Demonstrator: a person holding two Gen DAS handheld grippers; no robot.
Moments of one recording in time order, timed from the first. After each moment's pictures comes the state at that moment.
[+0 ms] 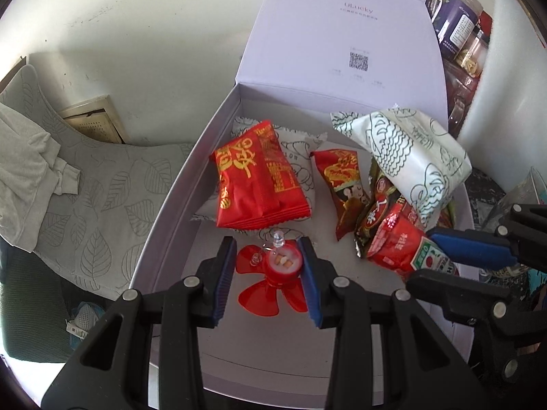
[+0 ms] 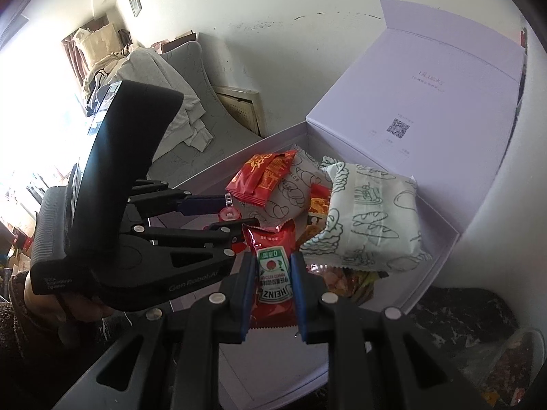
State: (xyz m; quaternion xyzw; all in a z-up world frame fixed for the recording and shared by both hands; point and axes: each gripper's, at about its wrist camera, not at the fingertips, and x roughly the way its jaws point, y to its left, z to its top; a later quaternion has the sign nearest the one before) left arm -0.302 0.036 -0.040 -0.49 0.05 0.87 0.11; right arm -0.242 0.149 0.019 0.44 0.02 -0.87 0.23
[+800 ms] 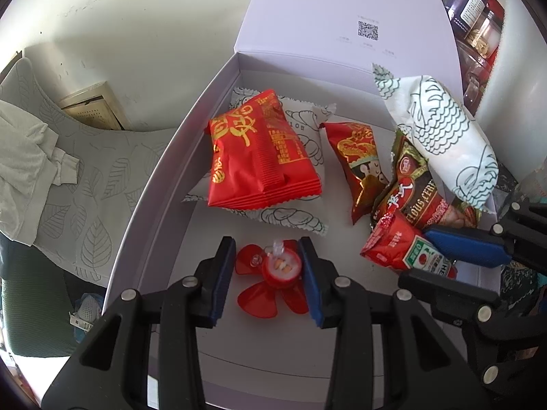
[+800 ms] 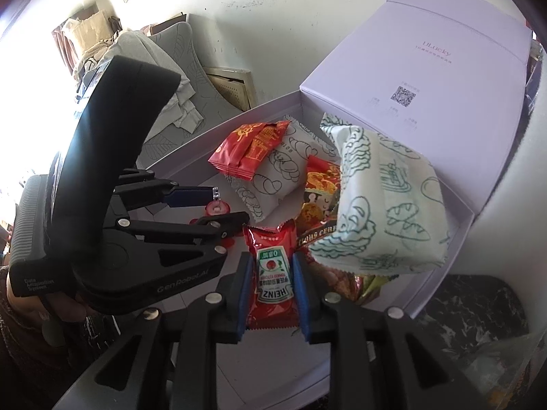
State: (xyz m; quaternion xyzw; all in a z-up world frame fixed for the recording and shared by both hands) left arm -0.305 0.043 -0.058 -0.52 0.07 0.85 0.10; right arm -0.250 0.143 -0.007 0.47 0.03 -0.86 0.21
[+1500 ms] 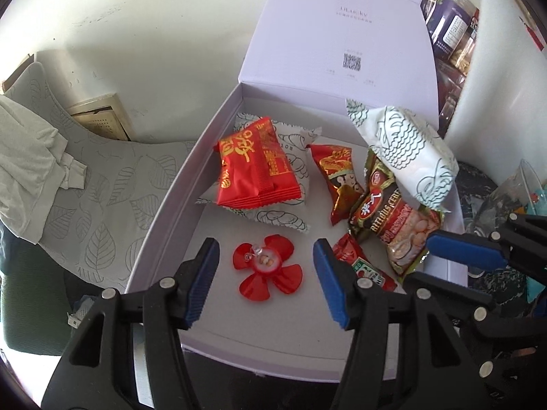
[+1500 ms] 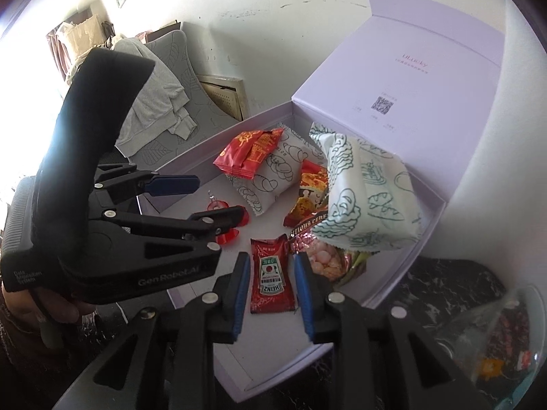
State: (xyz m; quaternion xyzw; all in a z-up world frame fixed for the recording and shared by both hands) left arm -0.282 0.042 -0.026 -0.48 0.05 0.87 0.10; right arm -0.226 0.148 0.012 0.45 0.04 -0.87 0.18
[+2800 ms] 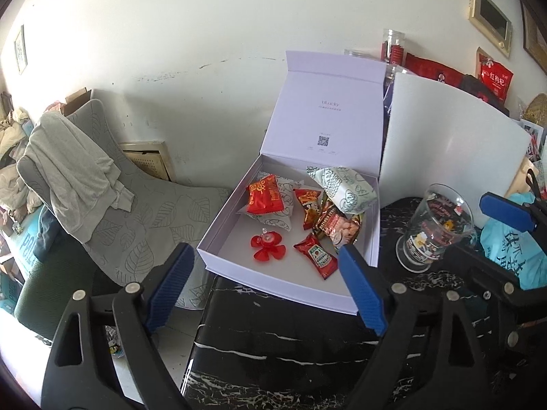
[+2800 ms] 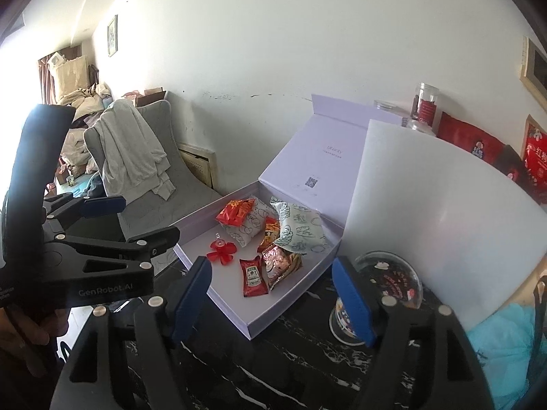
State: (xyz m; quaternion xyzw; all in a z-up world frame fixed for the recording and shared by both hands) left arm -0.143 0.029 0.088 -0.36 0.04 0.93 0.05; right arm -0.088 0.174 0.124 0.32 0.04 -0.94 0.09
